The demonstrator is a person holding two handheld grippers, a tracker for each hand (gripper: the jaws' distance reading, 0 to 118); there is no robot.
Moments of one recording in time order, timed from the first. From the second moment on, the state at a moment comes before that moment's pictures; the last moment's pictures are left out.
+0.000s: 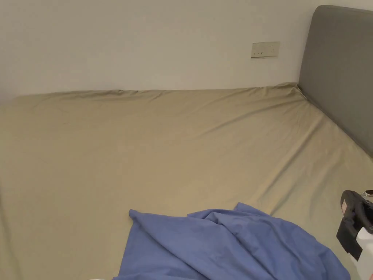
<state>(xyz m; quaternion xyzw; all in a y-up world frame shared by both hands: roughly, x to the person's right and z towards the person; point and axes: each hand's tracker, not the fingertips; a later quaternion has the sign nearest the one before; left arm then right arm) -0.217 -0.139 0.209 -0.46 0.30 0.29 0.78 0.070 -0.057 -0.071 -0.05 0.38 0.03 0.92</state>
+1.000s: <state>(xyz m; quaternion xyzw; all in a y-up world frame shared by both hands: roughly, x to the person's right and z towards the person) -0.200 -0.138 0.186 -0.51 0.29 0.29 0.76 0.079 -0.205 -0.162 -0.50 0.34 0.22 0.77</state>
